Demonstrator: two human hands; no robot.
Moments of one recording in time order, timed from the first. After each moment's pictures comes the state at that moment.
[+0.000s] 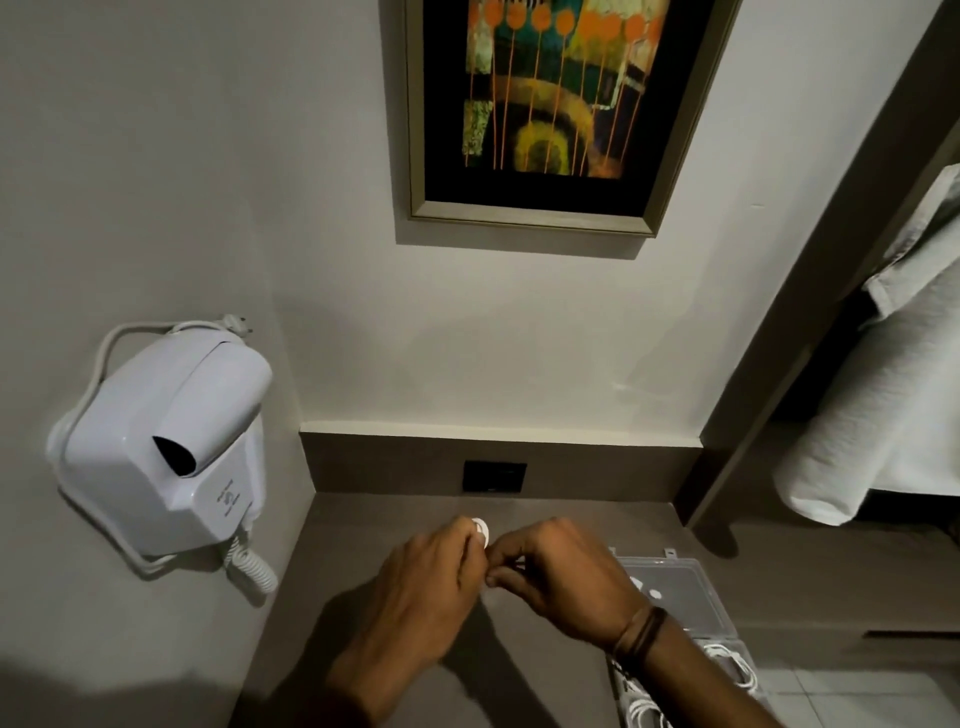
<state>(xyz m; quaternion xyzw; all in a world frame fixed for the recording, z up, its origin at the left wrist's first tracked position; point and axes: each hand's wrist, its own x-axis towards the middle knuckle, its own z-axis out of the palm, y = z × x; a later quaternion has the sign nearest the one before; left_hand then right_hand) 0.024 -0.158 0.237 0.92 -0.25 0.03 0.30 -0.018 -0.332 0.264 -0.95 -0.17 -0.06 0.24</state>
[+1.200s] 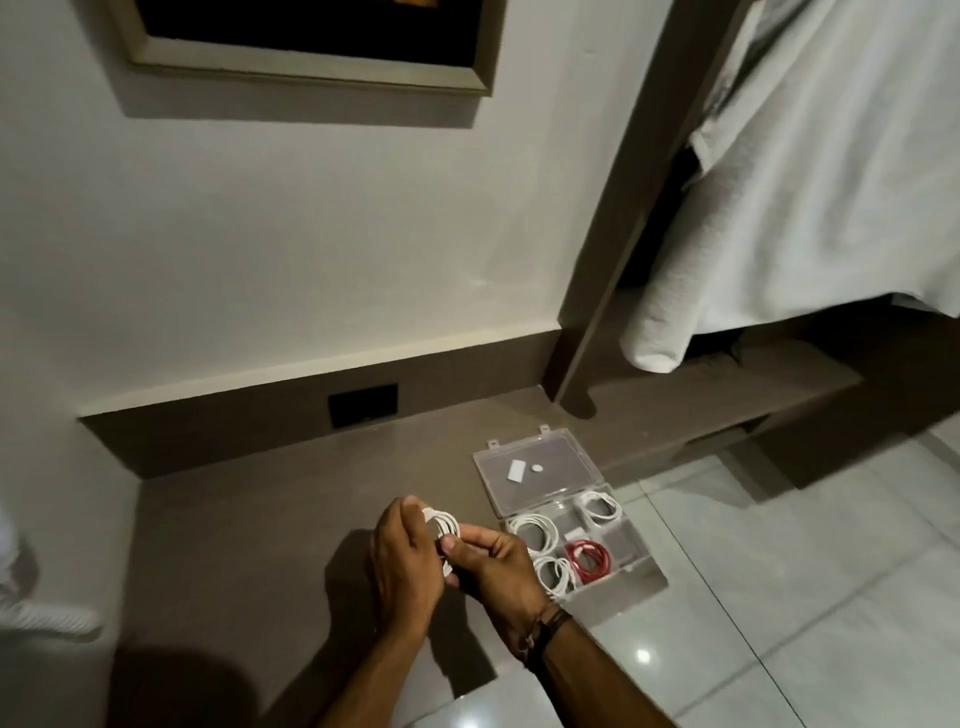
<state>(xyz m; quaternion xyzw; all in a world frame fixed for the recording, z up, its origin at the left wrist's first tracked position) 0.003 -0.258 0.113 0.86 -0.02 -0.03 0.51 -0.074 -0.334 0.114 -0.51 0.32 -0.06 0.80</state>
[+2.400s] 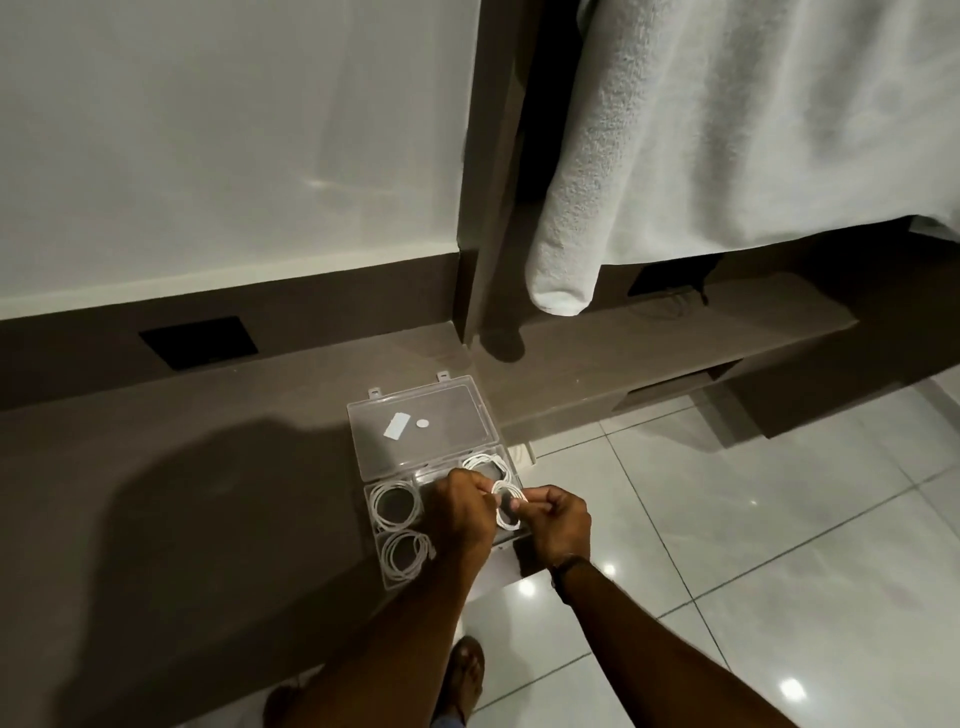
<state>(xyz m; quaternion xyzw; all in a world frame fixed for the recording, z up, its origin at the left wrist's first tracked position) -0.104 -0.530 0.030 0.90 -0.05 -0.23 0.37 -0.198 -0.619 -0.008 -0.66 0.52 -0.10 0.54</state>
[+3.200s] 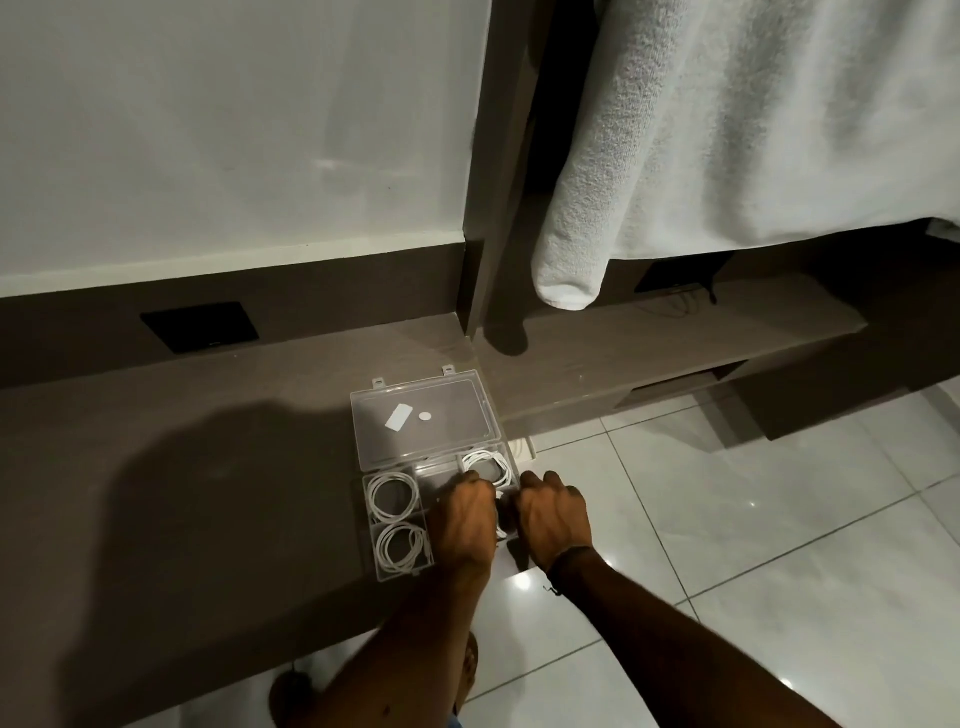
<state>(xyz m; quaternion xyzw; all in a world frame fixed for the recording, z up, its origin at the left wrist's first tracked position) -0.118 -0.526 0.001 0.93 -0.23 -0.20 0.20 -0.187 -0.622 0.010 -0.97 0.22 0.13 0.03</state>
